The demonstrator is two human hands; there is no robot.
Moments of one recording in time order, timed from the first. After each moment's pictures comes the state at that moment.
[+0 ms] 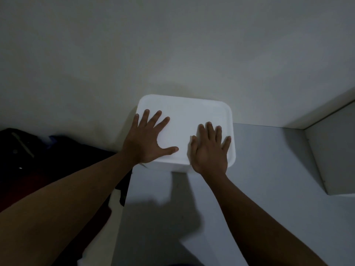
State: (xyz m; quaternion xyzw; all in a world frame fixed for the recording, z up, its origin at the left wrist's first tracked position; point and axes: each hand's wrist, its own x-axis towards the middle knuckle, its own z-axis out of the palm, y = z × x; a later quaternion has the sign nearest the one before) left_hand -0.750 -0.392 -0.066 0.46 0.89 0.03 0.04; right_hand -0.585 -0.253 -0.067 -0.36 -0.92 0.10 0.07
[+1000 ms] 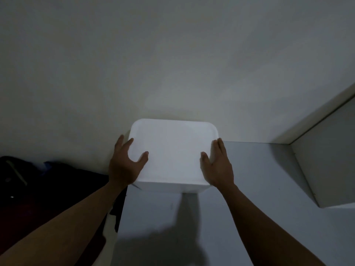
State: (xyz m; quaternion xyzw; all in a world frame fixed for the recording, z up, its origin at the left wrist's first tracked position) left_hand -0.744 -0.413 -0.079 0.23 0.89 0.39 -0.06; right_hand -0.555 -0.192 -0.065 -0.40 -0.85 0.31 0.13
